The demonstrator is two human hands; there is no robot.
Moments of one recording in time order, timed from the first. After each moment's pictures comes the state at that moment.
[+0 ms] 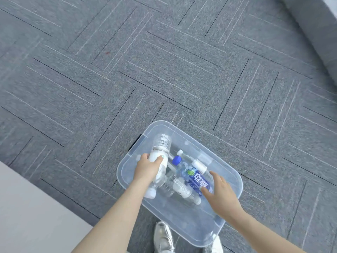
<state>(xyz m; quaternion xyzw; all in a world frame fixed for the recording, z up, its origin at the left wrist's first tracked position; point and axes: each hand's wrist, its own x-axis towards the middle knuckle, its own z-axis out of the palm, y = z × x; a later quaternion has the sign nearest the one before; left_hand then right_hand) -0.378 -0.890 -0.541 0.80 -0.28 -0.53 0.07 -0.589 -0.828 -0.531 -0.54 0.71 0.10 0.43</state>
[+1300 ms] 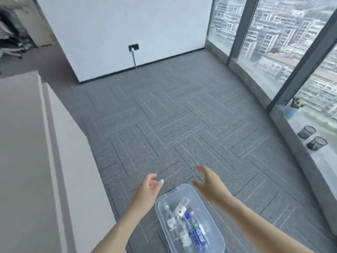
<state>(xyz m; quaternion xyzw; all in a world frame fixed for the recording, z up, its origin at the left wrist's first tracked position) -0.344 -0.744 -0.086 0.79 -0.34 -0.40 0.31 -0.518 -0.860 -0.082 -0.80 0.50 0.01 0.34</state>
